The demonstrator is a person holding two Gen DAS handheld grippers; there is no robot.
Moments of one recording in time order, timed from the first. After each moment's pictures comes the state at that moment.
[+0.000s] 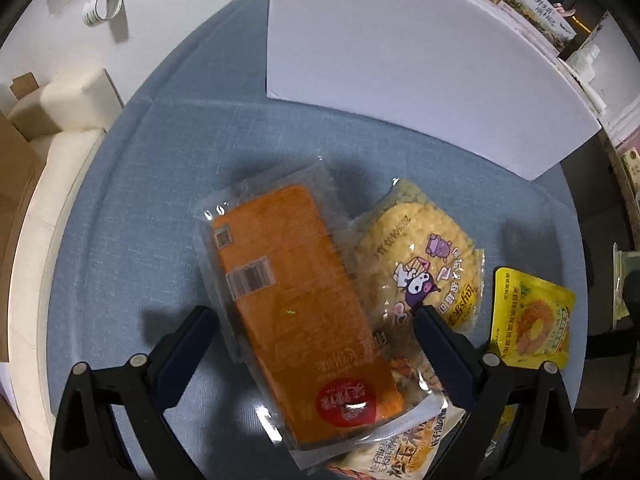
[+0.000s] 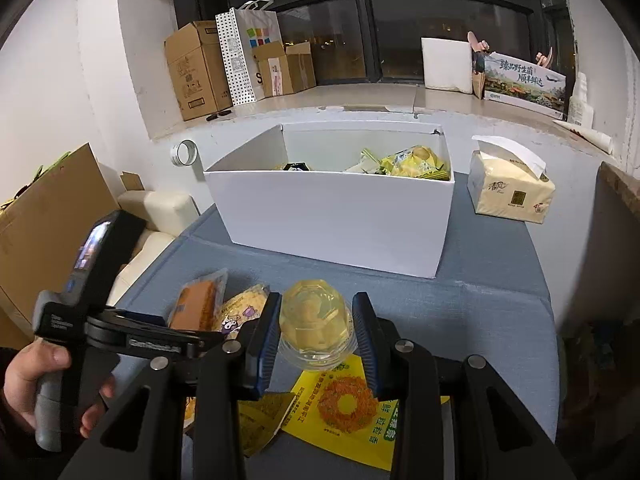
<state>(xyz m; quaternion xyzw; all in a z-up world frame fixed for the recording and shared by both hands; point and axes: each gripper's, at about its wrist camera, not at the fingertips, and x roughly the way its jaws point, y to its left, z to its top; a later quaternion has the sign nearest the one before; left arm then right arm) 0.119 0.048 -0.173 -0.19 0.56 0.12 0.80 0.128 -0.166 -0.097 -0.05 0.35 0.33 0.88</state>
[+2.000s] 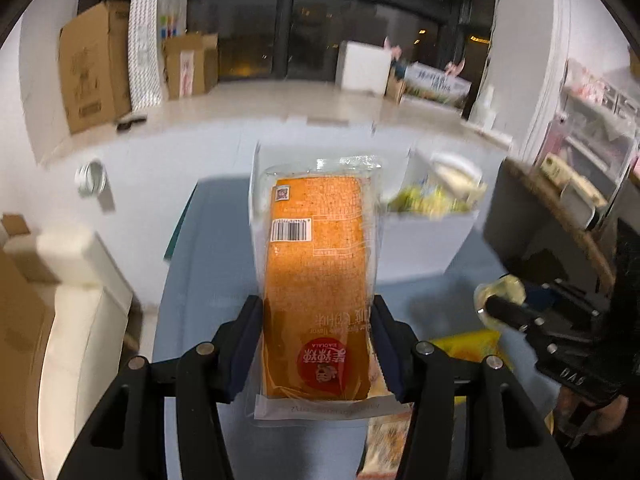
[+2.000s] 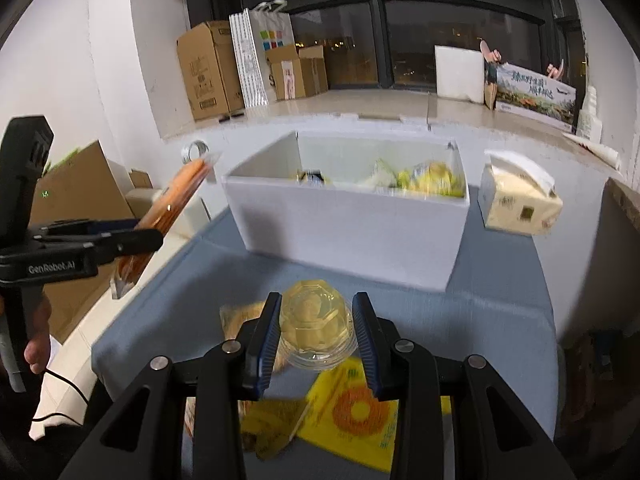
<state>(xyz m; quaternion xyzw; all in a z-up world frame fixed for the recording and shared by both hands) 0.082 0.055 -0.014 -0.08 0.37 0.03 0.93 0.128 -0.153 -0.078 -0.06 0.33 0.34 0.88</state>
